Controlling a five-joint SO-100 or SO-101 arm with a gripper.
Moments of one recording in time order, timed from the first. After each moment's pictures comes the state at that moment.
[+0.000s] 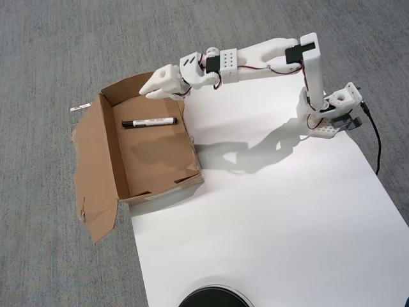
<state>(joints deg) 16.9 72.2 75.7 16.0 175.1</state>
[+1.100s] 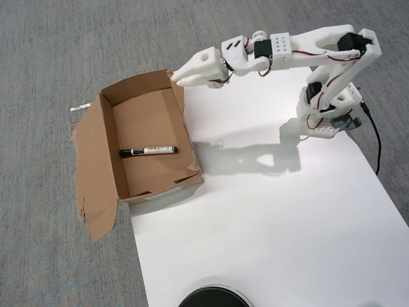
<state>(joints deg) 16.5 115.0 115.9 16.0 175.1</state>
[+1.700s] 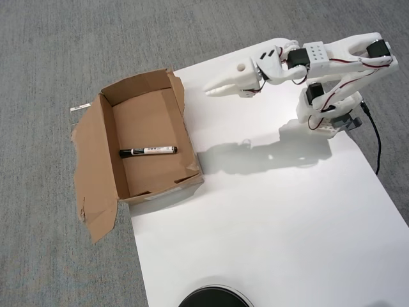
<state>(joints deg) 10.9 144.7 142.9 16.0 175.1</state>
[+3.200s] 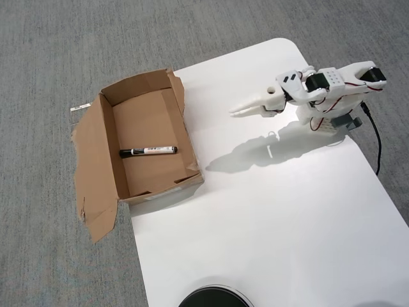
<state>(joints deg) 3.7 190.5 181.0 17.2 175.1</state>
